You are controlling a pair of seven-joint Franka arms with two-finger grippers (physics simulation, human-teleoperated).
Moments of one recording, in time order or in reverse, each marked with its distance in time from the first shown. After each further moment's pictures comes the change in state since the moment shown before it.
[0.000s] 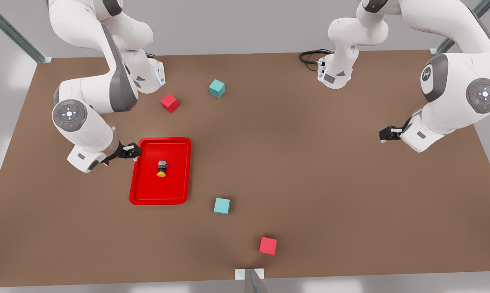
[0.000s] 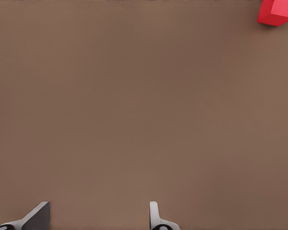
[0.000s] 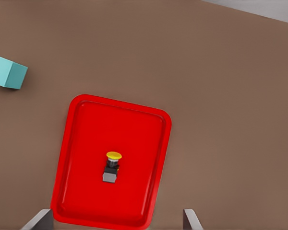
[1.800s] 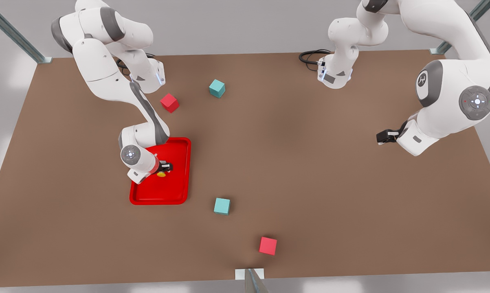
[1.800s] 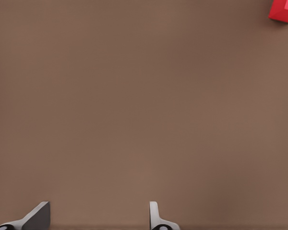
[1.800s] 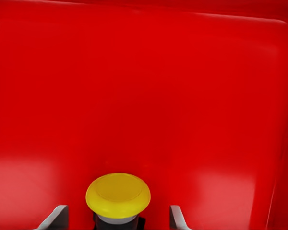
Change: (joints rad) left arm 0.001 -0.003 0.000 -0.055 0.002 0.021 -0.033; right arm -0.050 0.238 0.039 -0.643 0.079 0.810 0.114
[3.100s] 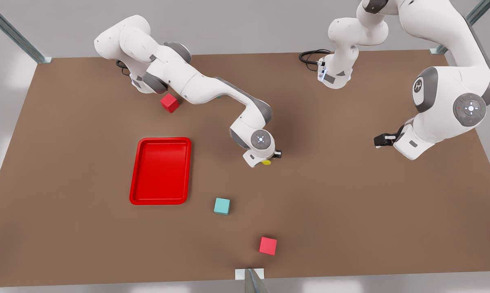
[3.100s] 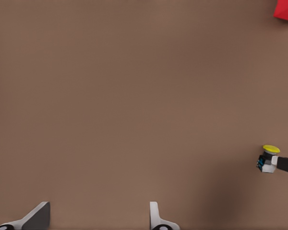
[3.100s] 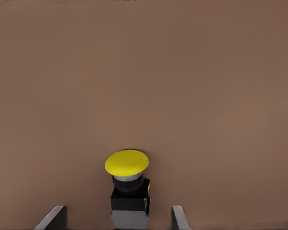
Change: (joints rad) left arm 0.000 0.008 0.000 -0.032 0.000 0.041 -0.003; right arm 0.658 0.676 0.093 1.330 0.057 -0.550 0.860
